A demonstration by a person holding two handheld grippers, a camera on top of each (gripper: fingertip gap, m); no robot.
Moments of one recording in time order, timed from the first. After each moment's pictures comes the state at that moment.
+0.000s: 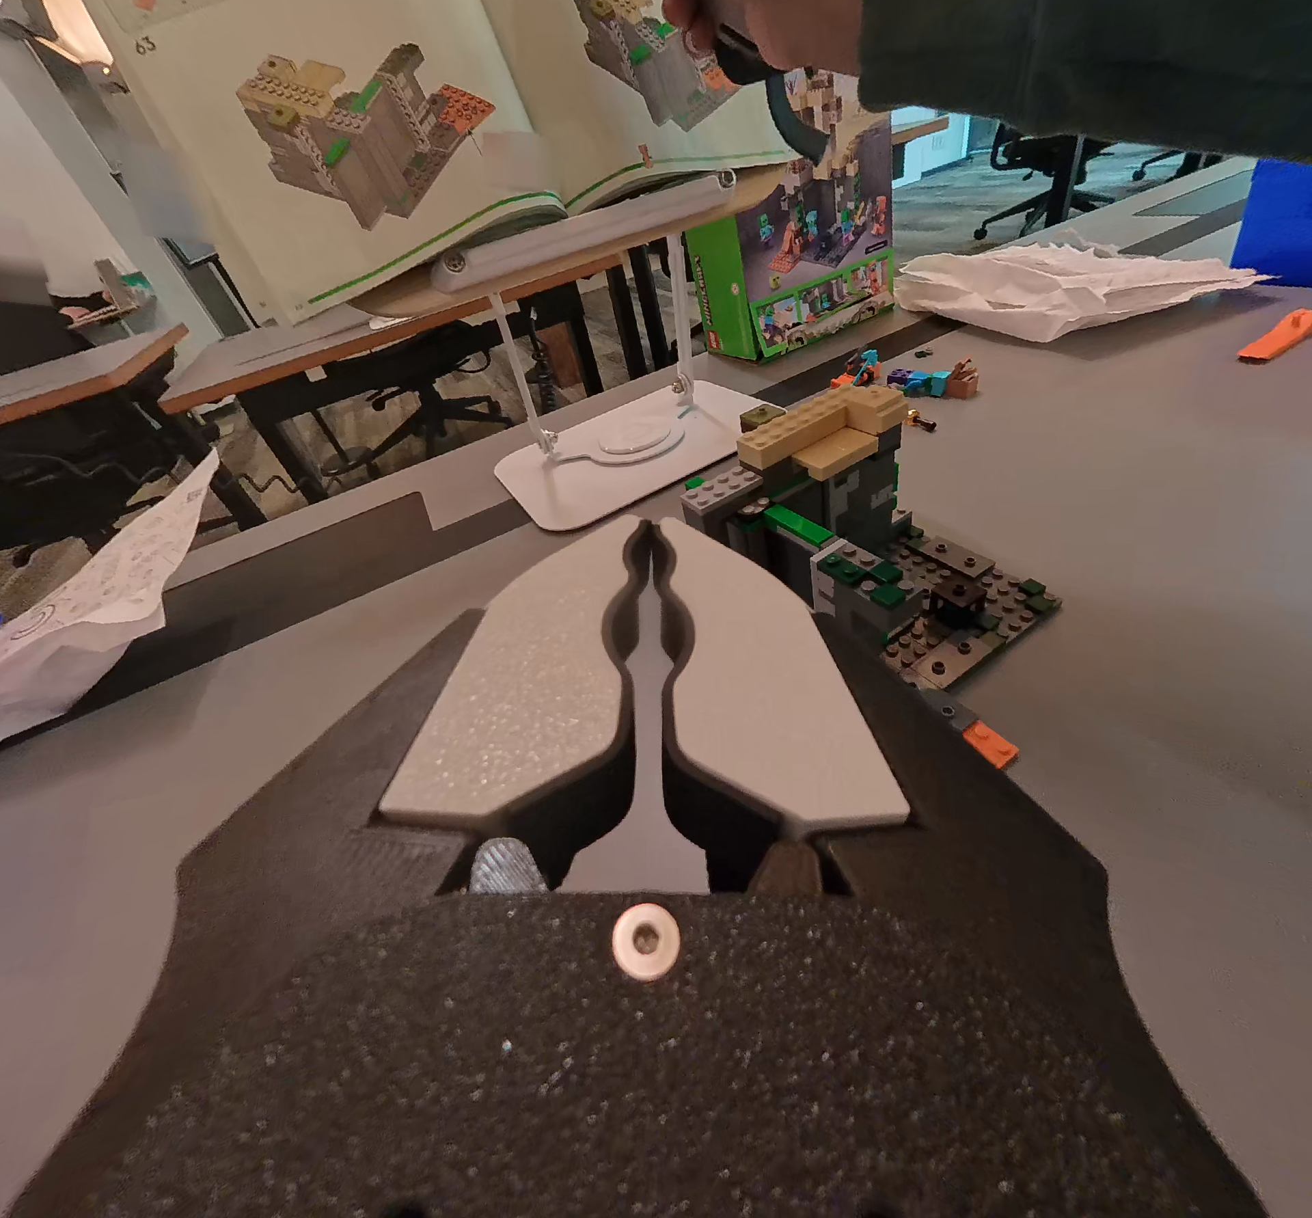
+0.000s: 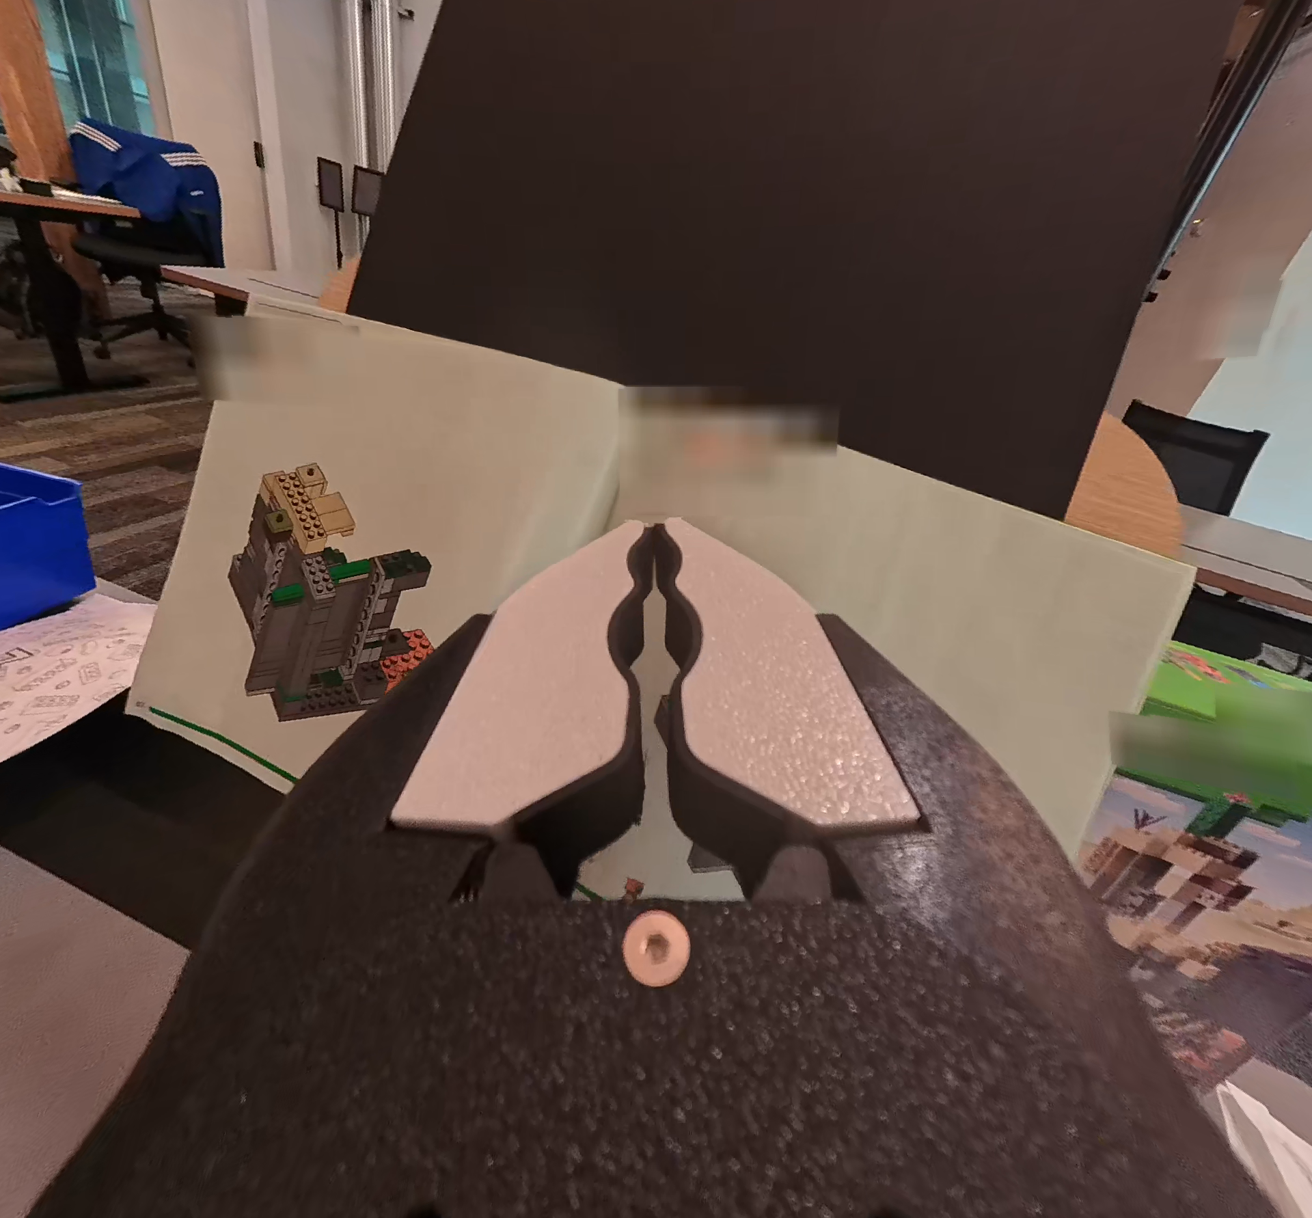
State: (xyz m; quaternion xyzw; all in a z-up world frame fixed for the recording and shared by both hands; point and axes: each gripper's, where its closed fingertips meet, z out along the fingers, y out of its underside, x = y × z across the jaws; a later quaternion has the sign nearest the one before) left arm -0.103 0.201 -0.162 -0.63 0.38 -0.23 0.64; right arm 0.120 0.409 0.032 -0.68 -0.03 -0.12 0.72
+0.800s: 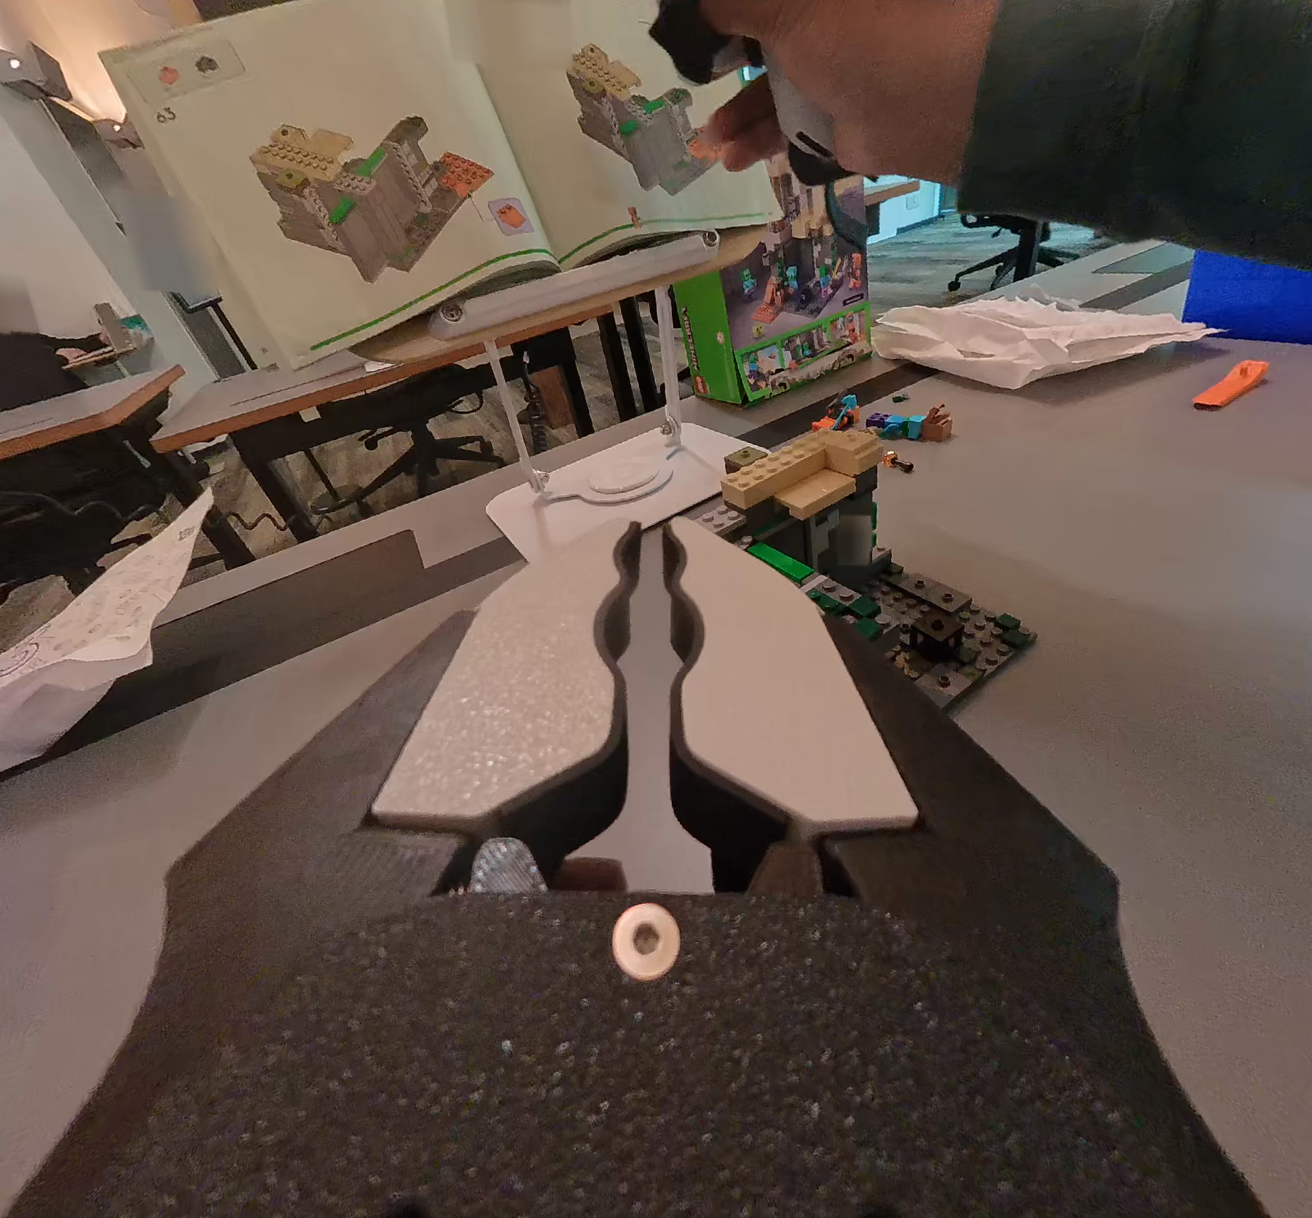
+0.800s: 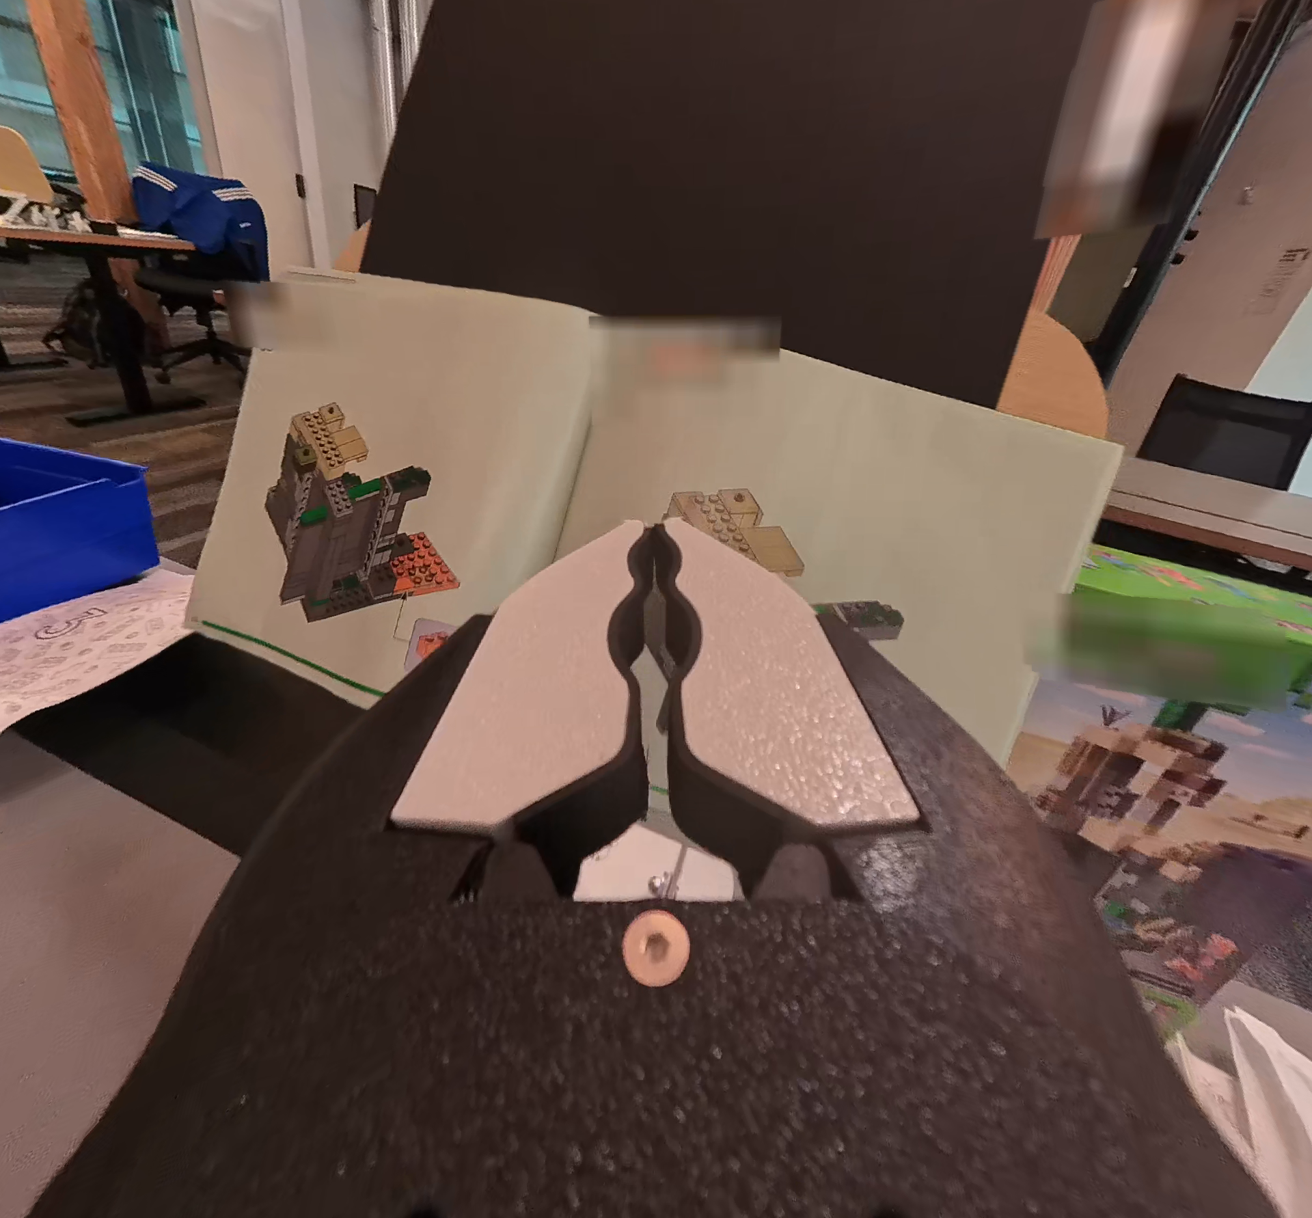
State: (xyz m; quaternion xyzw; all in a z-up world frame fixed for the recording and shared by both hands) left arm -0.100 0.195 -0.150 -0.60 0.38 -0.25 0.66; right arm 0.134 0.364 0.011 -0.68 -0.02 -0.09 0.73
